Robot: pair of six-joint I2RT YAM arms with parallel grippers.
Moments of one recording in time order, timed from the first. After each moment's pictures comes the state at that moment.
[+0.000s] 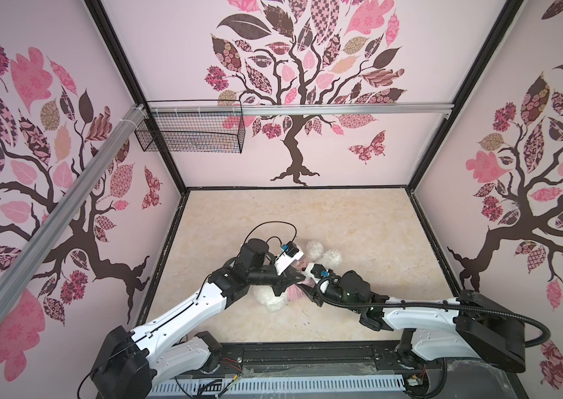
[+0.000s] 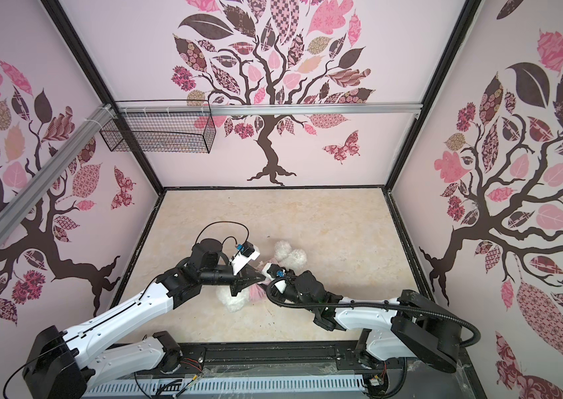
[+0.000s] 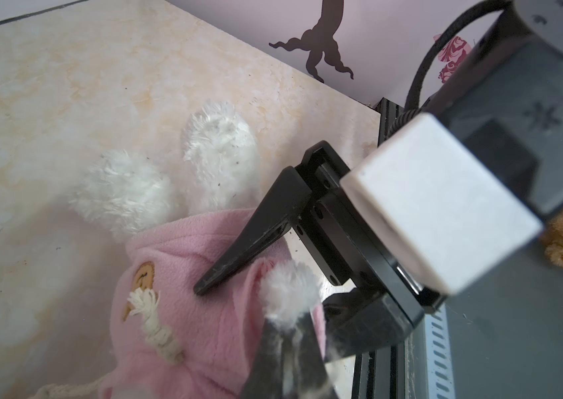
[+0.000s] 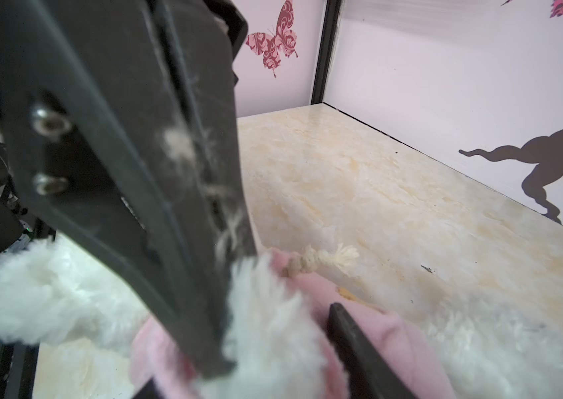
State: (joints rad) left arm -0.70 1.08 0.73 -0.18 0.61 0.01; right arm 1.00 1.30 0.34 0.79 0.01 -0.05
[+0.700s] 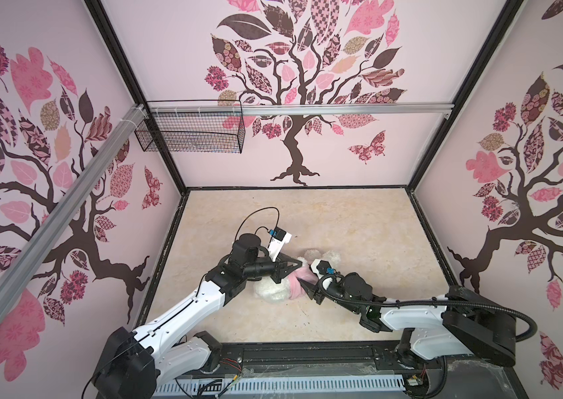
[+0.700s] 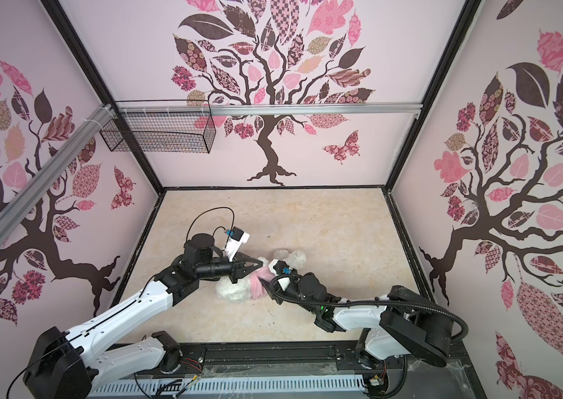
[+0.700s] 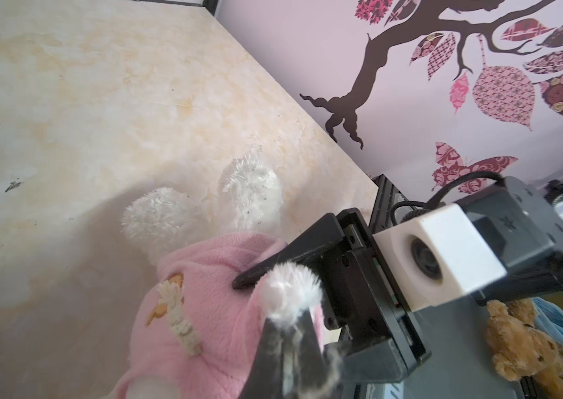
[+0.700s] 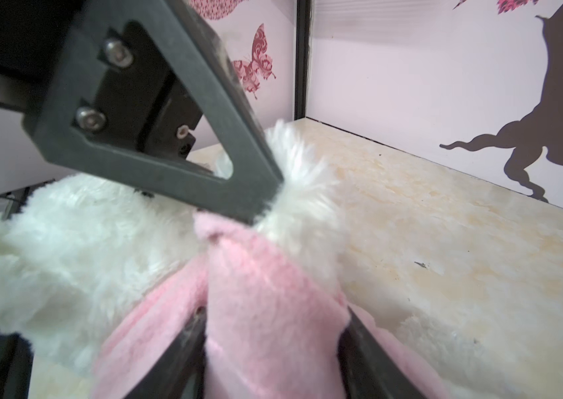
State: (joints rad) left arm -0.62 1.11 0.71 -0.07 0.59 -0.28; right arm 0.99 1.34 0.31 0.90 0.04 0.02
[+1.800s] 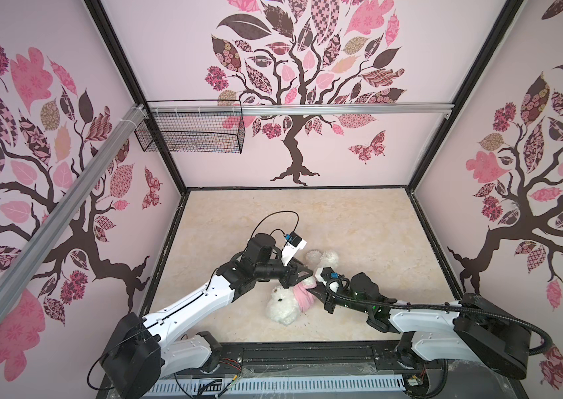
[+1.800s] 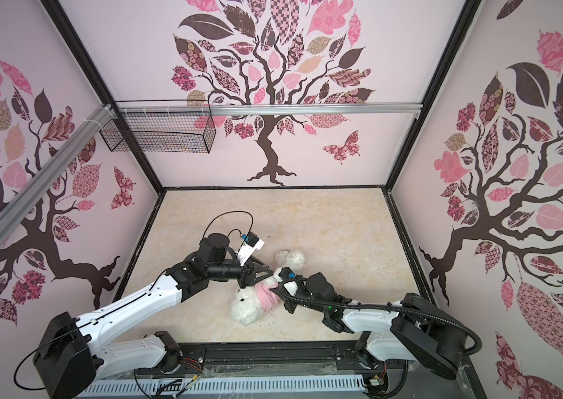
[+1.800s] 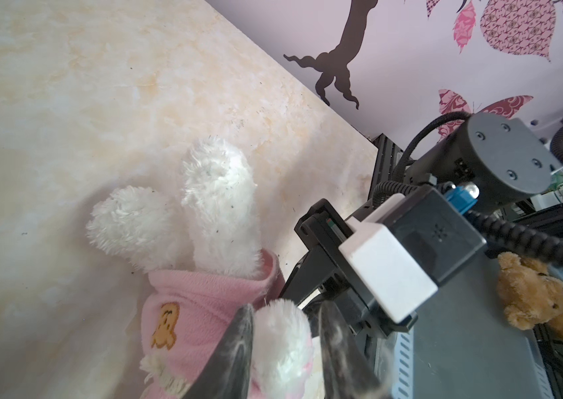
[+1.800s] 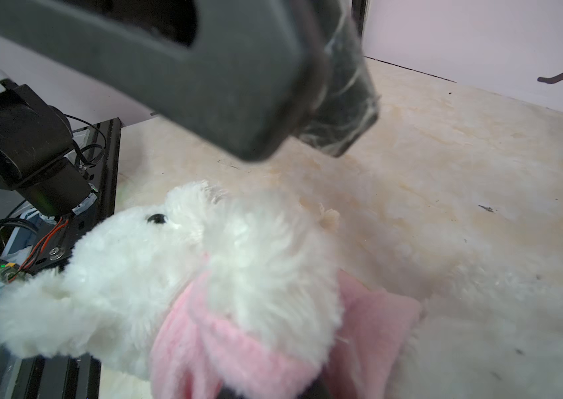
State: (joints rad) left arm -0.72 1.20 0.80 -0.15 0.59 -0.17; right arm 0.89 1.26 0.23 0.77 -0.25 0.03
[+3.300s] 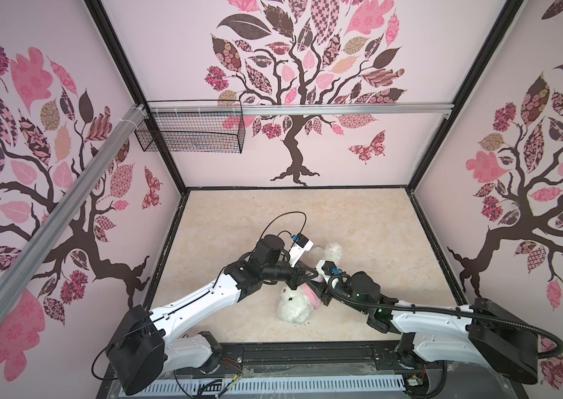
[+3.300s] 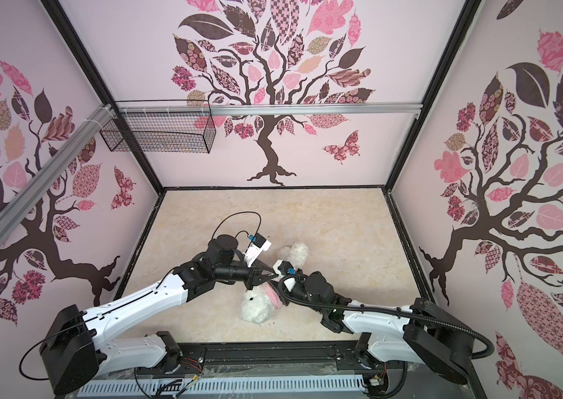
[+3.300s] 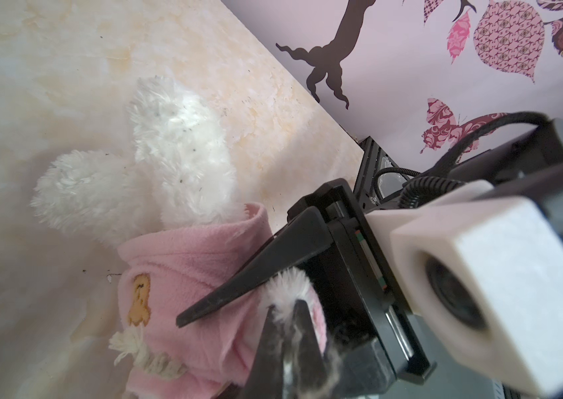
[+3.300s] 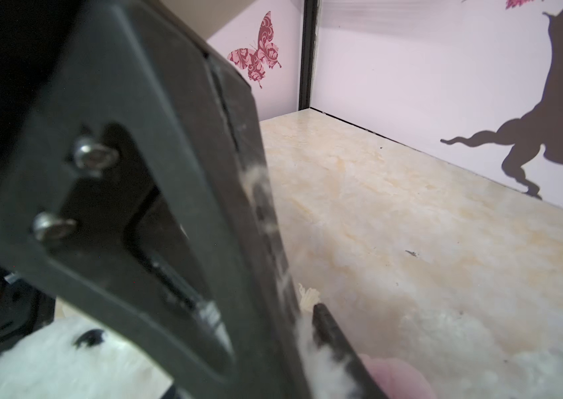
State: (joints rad) left arm -0.79 1.24 0.82 -0.12 0.56 -0.31; right arm 0.95 1.19 0.28 0.78 0.00 0.01
